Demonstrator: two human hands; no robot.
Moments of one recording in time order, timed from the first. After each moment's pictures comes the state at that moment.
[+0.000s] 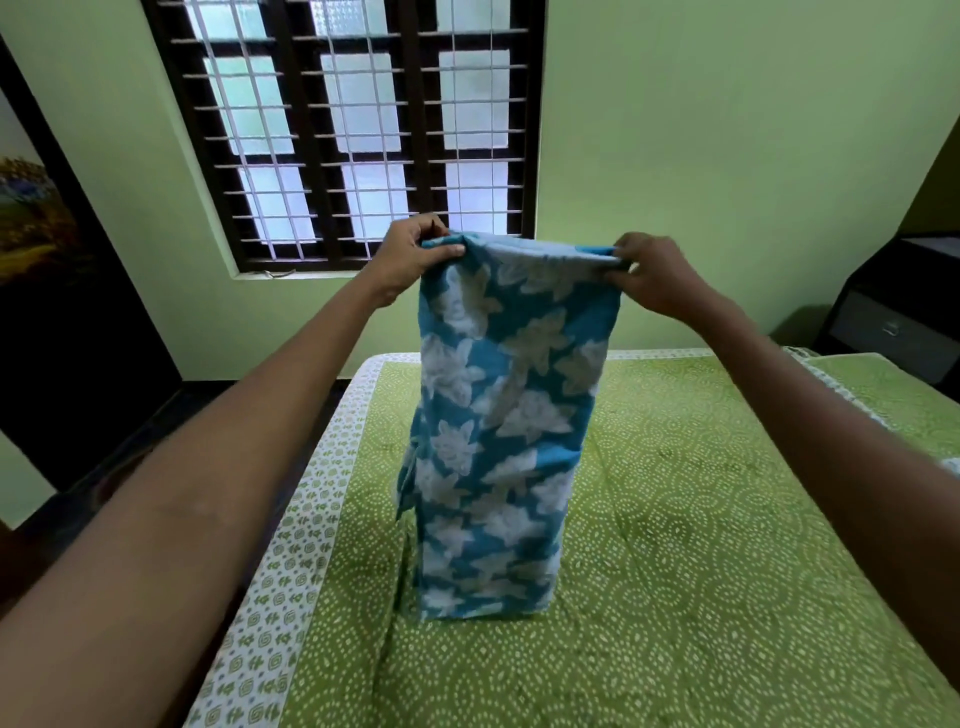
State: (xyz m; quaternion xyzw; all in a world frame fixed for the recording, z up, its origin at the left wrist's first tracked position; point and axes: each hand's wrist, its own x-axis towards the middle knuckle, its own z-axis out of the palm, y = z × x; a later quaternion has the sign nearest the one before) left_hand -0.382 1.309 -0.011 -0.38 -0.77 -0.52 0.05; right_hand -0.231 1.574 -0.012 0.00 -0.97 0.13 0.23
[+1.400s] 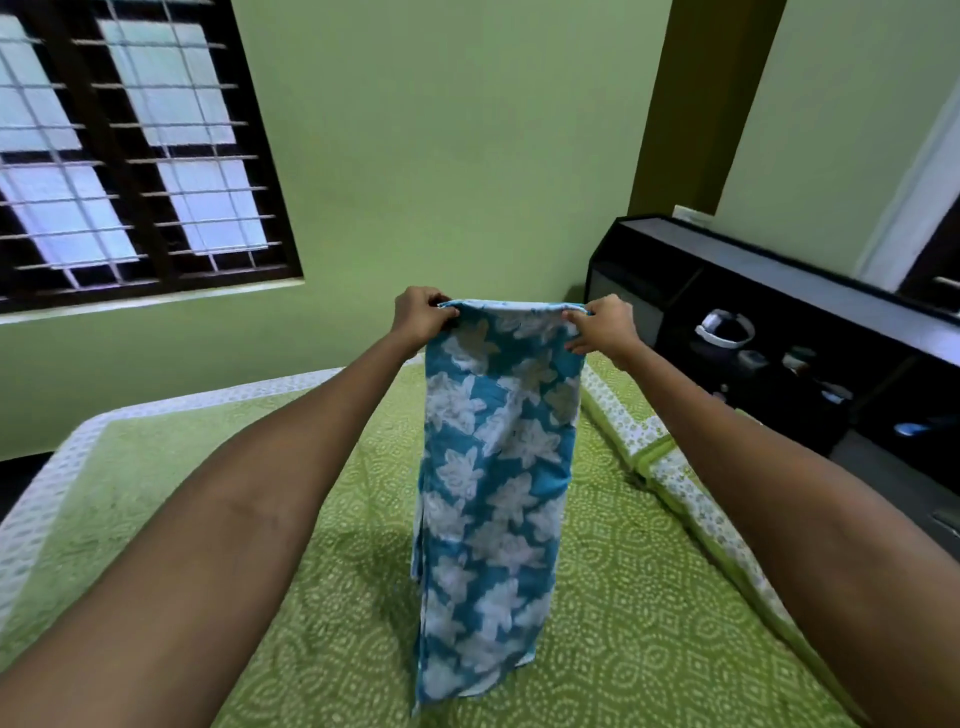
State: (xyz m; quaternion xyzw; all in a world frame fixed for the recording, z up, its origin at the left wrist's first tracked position) left_hand -0.258 1.841 -0.083 -0.31 -0.81 -0.49 -0.04; right_hand -0.080 2.009 -0.083 -0.34 -0.80 0.43 0.26
